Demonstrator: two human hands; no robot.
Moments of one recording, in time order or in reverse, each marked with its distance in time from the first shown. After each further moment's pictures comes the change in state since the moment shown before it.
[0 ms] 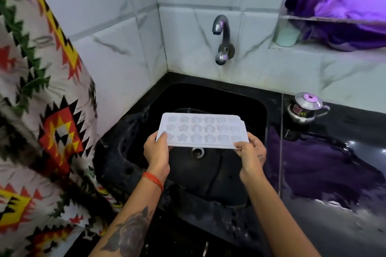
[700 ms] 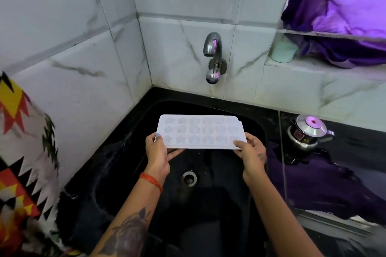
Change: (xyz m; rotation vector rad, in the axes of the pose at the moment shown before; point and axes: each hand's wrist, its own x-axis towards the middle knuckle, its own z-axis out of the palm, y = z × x) left_hand 0.079 0.035 0.086 -0.116 -0.190 -0.171; right_hand 0.101 -0.028 0.045 -0.071 0.002 -0.055
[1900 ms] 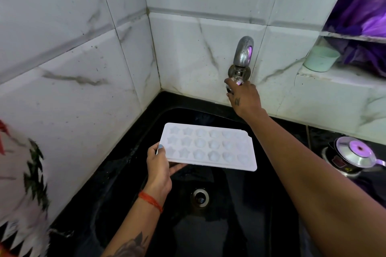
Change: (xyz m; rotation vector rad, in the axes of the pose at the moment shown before) left_hand 0.060 0.009 -0.009 0.011 0.039 -0.028; right_hand 0.145 -0.085 0.143 -1.369 -0.224 -0.838
